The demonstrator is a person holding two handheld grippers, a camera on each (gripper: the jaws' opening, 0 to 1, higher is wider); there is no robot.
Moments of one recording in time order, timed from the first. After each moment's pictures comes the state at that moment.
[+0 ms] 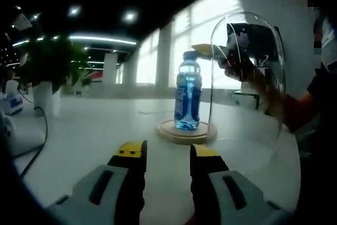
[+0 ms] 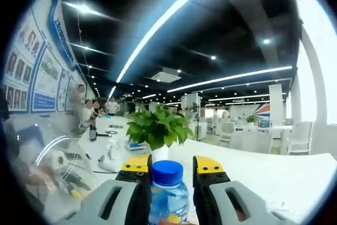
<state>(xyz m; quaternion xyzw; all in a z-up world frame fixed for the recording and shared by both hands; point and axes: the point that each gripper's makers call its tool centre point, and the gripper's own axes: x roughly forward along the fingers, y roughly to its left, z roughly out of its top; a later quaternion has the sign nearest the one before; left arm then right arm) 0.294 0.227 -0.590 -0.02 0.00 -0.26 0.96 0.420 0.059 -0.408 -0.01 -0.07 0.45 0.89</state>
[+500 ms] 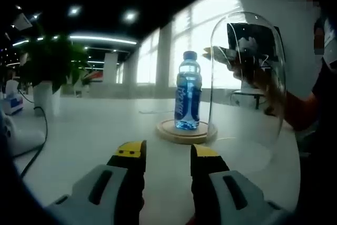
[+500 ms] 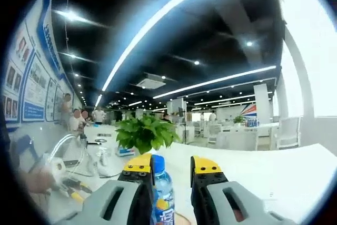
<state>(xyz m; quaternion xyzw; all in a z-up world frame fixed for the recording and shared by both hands) 0.294 0.228 -0.591 -0.02 0.00 -0.26 0.96 0.412 0.011 -0.412 0.03 -0.07 0.40 0.91</state>
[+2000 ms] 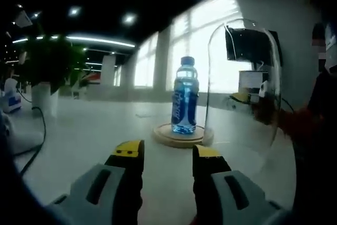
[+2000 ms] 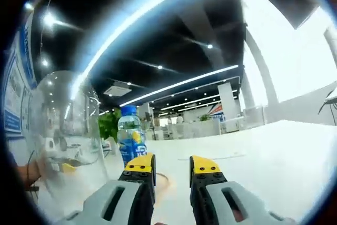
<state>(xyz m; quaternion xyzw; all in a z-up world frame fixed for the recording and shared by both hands) 0.291 0.225 -0.584 -0.03 -0.01 -0.28 0.96 0.358 -0.101 -0.527 0.10 -0.08 0.26 0.96</state>
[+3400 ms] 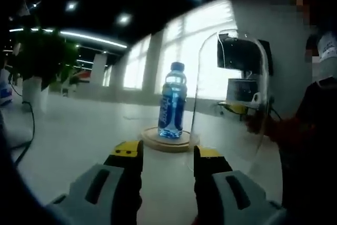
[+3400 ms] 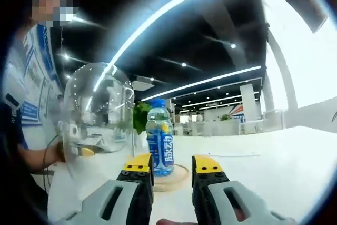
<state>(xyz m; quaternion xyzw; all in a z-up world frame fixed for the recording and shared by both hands) 0.280 0.214 -0.576 -0.07 -0.02 -0.32 0.94 0.318 -0.079 -0.537 0.05 -0.08 0.35 0.93</state>
